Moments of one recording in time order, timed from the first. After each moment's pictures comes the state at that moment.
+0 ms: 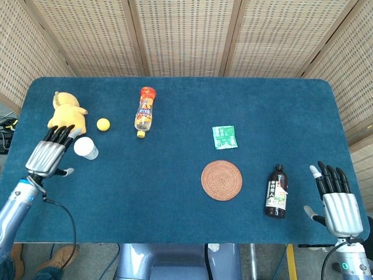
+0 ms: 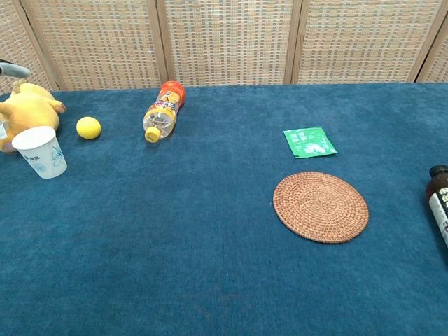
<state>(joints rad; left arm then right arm) -0.49 -1.21 -0.18 -1.34 1.41 0.97 0.09 0.06 -1.17 0.09 -1.67 -1.55 1.54 -0.25</state>
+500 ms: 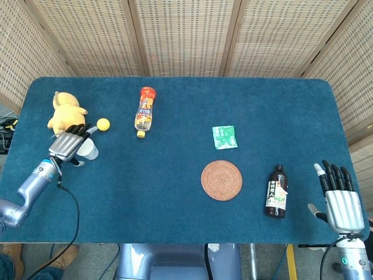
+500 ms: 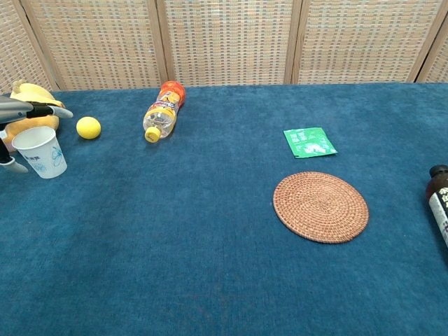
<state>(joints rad) -0.70 -1.46 -0.05 -0.83 1.55 0.75 -0.28 0.07 -1.19 0.10 -1.64 -1.50 1.52 -0.28</state>
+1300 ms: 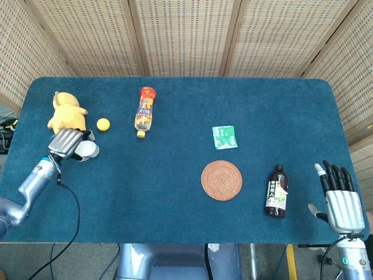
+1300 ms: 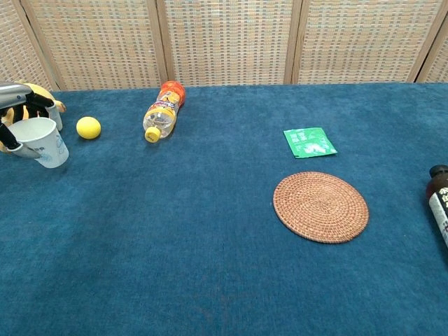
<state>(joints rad) -0.69 -1.52 -0.01 -0.70 1.58 0.95 -0.46 0.08 -1.19 0.10 -1.64 -1.49 1.52 -0.26</state>
